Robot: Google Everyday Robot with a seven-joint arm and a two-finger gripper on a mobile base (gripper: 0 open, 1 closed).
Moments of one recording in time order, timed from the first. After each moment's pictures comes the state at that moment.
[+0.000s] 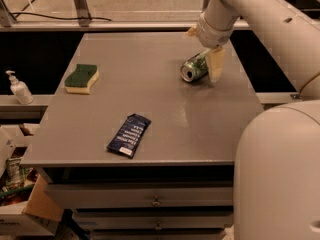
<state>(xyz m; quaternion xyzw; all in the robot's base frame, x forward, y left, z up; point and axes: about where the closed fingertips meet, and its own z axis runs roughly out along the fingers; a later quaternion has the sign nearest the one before) 0.730 -0.143 0.850 -0.83 0.52 -0.08 0.16</state>
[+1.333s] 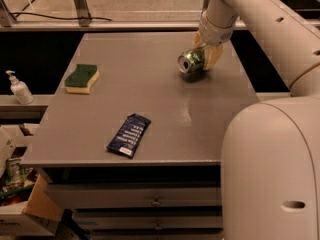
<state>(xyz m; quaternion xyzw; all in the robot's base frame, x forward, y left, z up) 0.745 -0.154 0.846 -0.84 0.52 -0.09 0.14</state>
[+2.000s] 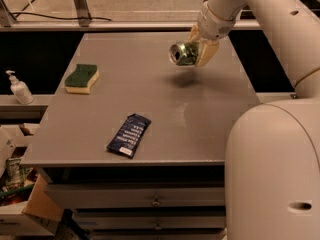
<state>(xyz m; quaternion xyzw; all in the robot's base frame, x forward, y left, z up) 0.723 -0.126 0.874 -0.81 0.56 -0.02 0.19</state>
